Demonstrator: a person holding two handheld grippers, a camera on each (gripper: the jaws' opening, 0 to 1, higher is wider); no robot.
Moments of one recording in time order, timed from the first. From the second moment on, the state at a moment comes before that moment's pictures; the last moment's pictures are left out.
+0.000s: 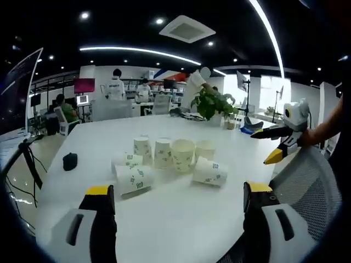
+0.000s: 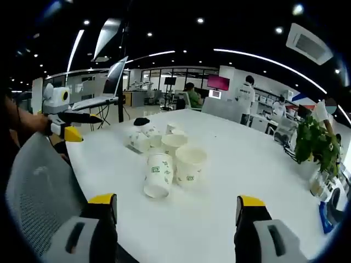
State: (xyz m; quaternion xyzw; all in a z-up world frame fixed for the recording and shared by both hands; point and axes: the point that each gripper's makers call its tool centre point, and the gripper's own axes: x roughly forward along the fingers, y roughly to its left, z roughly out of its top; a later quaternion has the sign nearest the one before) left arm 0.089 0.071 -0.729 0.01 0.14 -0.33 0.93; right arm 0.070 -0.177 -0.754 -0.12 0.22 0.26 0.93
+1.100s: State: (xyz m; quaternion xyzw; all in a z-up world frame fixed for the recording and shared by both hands) left arm 0.092 0.076 -0.729 0.02 0.13 -0.32 0.94; right arm 0.070 -0.175 -0.753 -0.12 0.22 0.26 0.93
